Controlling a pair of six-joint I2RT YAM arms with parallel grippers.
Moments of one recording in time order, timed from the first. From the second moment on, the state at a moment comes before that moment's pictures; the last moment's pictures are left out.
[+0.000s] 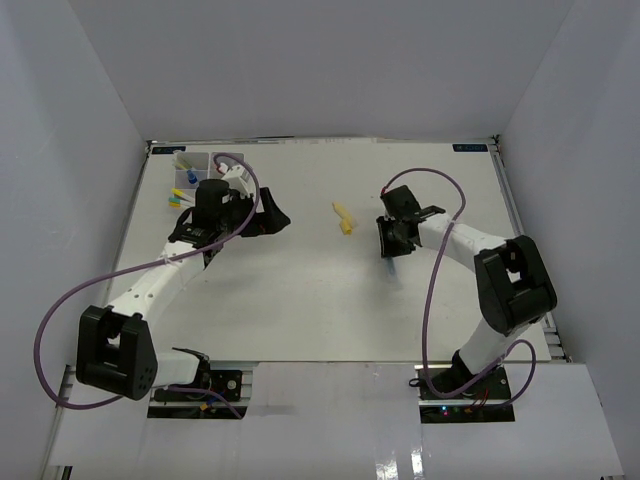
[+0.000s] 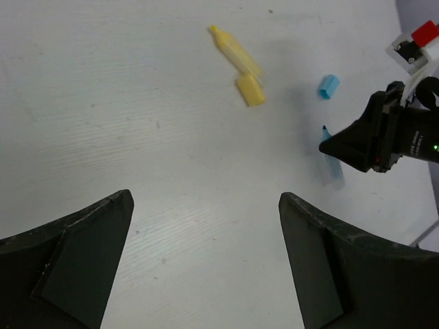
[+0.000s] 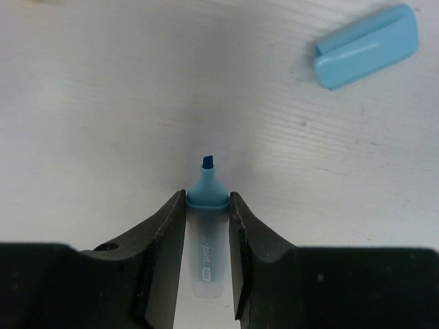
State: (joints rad) left arm -0.28 1.30 0.92 -0.17 0.30 -0.39; right arm 0.46 1.71 1.06 -0.50 0.07 0.25
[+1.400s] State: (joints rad) left arm -0.69 1.35 0.85 0.44 0.23 -0.44; right arm 0.63 1.22 0.98 0.13 -0.17 0.35
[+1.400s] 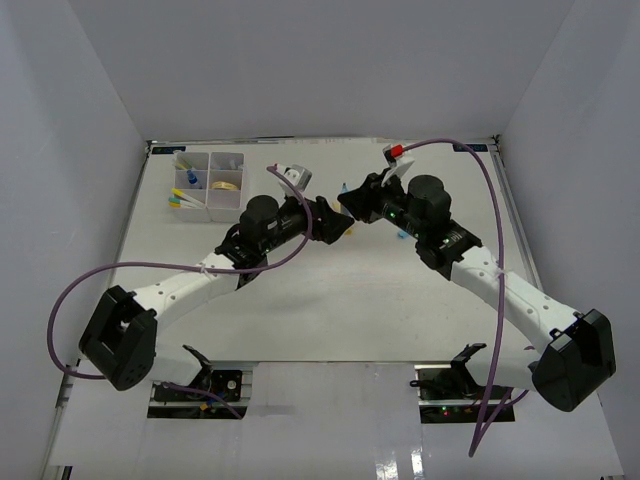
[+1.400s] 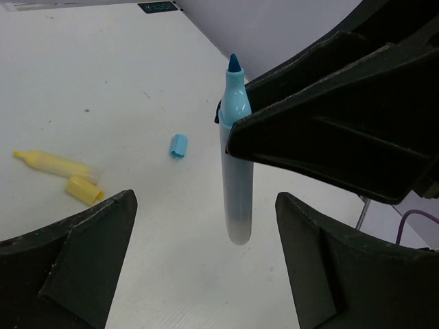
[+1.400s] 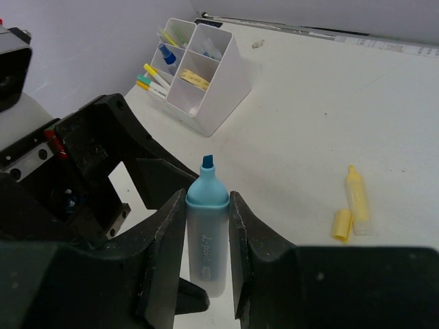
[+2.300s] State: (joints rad) left arm -0.78 1.43 0.94 0.40 0.10 -0.34; right arm 0.66 1.21 0.95 0.18 -0.14 0.36
